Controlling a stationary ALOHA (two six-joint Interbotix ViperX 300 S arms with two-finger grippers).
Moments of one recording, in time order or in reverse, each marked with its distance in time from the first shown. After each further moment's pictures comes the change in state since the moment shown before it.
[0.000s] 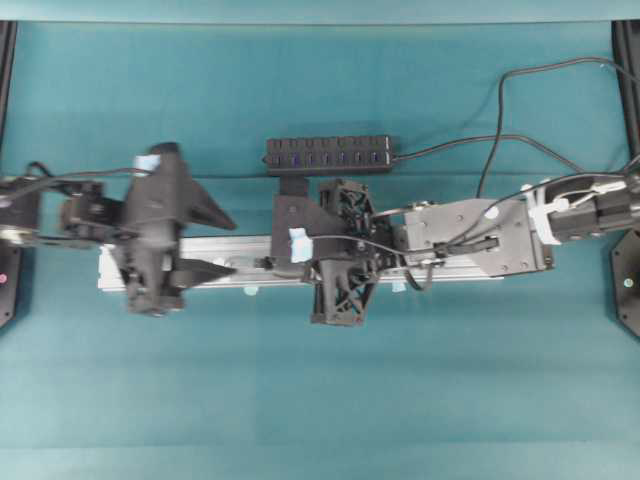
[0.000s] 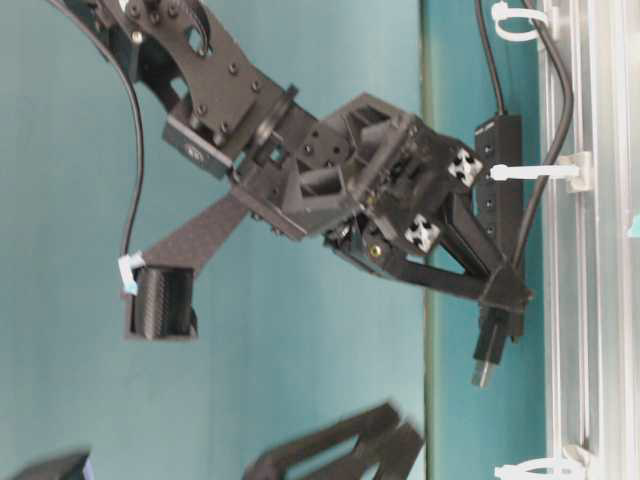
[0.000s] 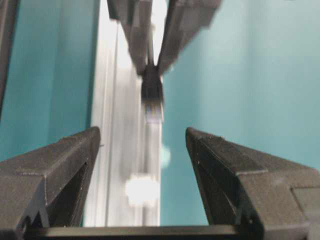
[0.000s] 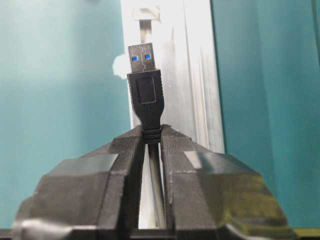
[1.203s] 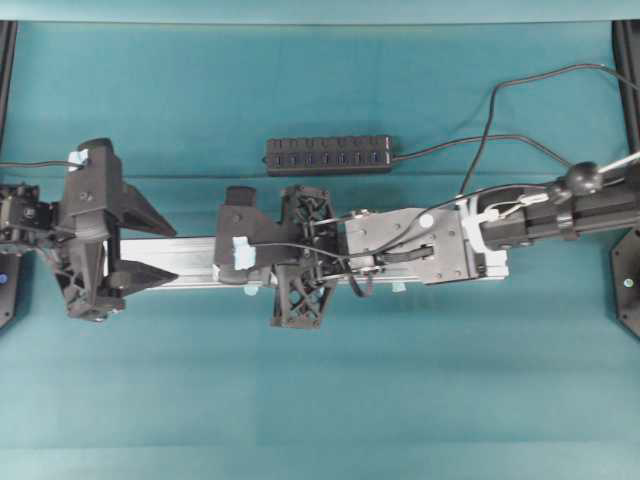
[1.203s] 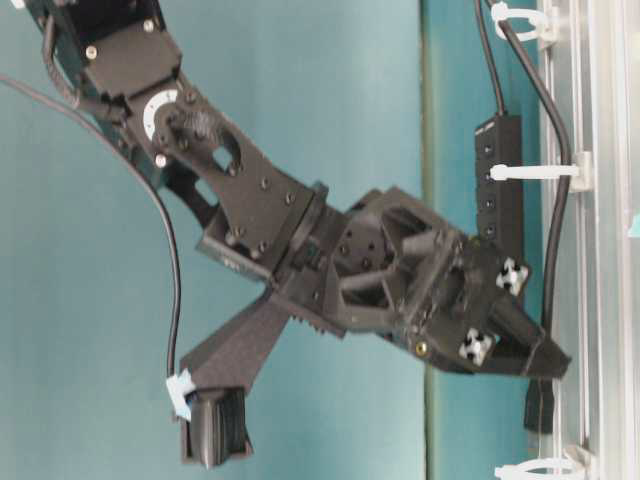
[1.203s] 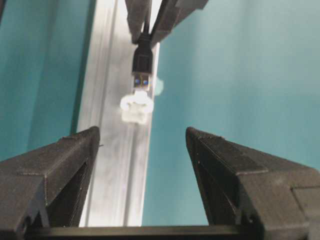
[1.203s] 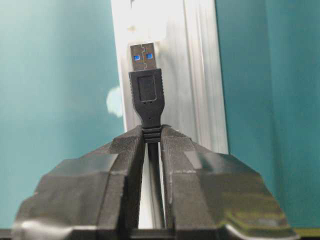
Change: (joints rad) left arm -0.009 -0.192 0.129 0.000 0.126 -0.109; right arm 0.009 0.163 -0.209 0.002 0.143 -0.002
